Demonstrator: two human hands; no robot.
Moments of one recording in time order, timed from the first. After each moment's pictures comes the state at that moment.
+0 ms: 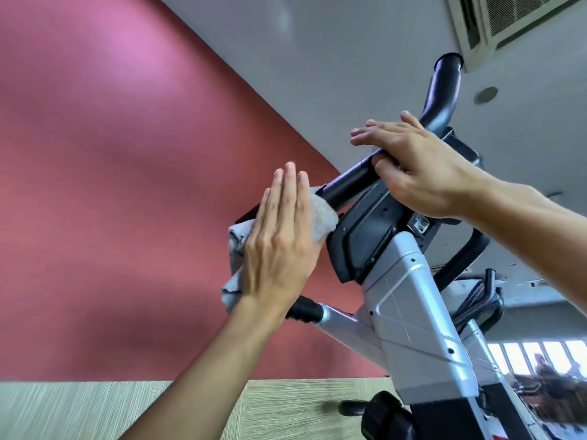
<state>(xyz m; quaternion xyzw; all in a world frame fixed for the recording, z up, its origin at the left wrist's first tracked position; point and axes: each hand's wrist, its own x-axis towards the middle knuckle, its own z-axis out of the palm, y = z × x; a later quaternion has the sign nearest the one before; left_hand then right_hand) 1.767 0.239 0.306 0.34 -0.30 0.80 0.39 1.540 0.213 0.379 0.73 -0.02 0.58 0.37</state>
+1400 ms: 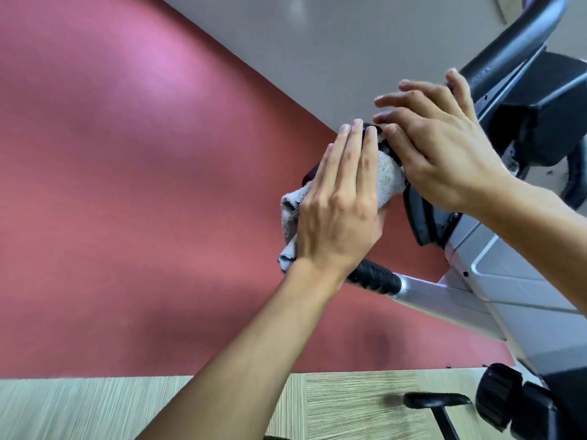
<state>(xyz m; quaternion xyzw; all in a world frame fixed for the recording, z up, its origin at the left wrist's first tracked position) 1.810 0.244 0.296 0.23 -0.41 0.80 0.38 1.654 0.186 0.341 0.56 -0.01 0.71 0.42</state>
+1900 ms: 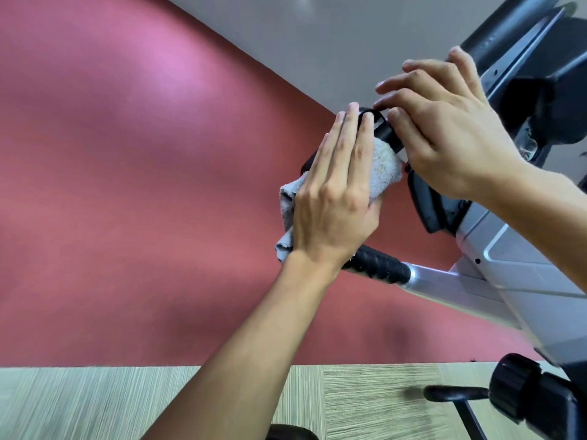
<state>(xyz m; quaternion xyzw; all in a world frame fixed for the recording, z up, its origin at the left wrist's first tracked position) 1.810 0.248 0.293 0.23 -0.42 0.79 0.38 1.655 0.177 0.338 0.54 0.03 0.73 0.42</state>
